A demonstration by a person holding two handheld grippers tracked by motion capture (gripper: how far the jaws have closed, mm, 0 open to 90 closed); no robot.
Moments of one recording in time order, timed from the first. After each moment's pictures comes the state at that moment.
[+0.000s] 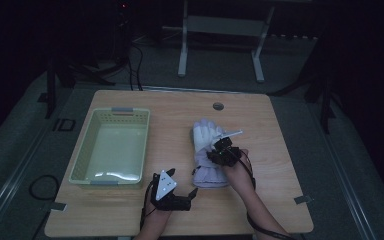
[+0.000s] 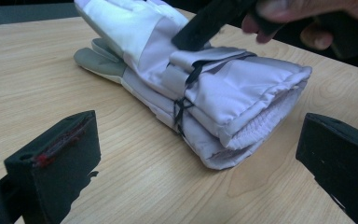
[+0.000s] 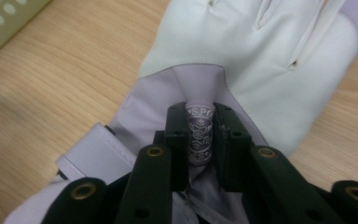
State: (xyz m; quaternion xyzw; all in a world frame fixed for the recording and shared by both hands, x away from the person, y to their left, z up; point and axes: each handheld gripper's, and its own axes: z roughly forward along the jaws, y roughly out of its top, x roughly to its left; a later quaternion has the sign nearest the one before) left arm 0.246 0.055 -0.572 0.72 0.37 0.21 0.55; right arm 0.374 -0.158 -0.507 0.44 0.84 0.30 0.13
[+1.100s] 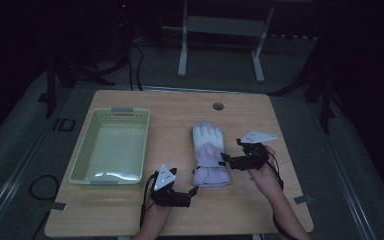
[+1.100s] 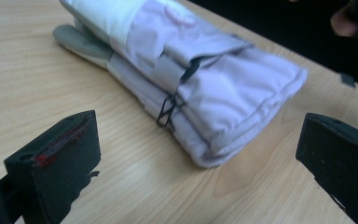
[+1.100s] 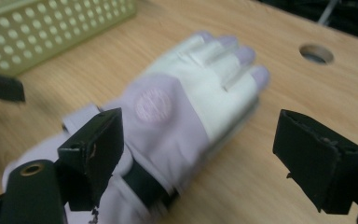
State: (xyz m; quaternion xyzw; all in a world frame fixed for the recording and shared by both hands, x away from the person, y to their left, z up) left arm 0.259 0.057 -0.561 0.73 0.39 0.13 0.54; right arm 0.352 -0.229 -0.474 0.34 0.83 0.40 0.18
